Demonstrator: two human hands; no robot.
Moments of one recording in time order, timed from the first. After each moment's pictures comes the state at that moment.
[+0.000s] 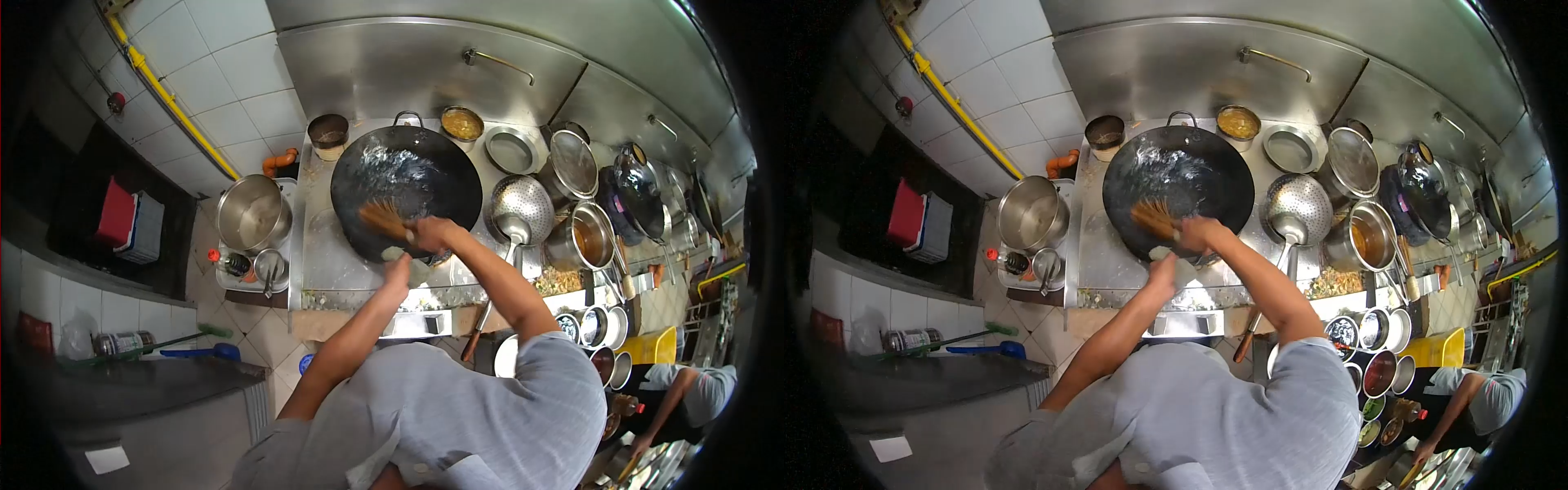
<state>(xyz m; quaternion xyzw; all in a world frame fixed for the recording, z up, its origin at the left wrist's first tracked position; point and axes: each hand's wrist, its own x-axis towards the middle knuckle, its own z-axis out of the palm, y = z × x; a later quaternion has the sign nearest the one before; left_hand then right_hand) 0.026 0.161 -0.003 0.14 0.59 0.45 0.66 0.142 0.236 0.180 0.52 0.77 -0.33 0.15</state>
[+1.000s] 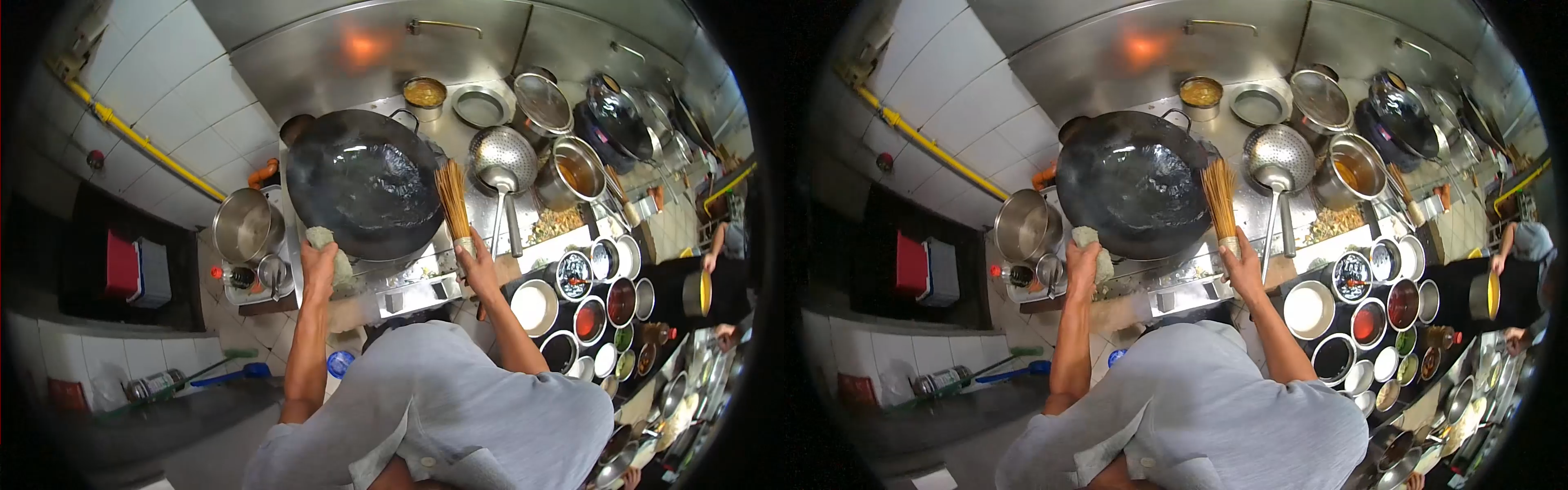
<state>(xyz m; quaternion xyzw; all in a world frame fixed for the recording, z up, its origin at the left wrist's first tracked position) -0.122 0.122 0.147 0.41 0.59 0.49 0.50 0.199 0.016 0.127 0.65 0.40 -0.41 -0.50</state>
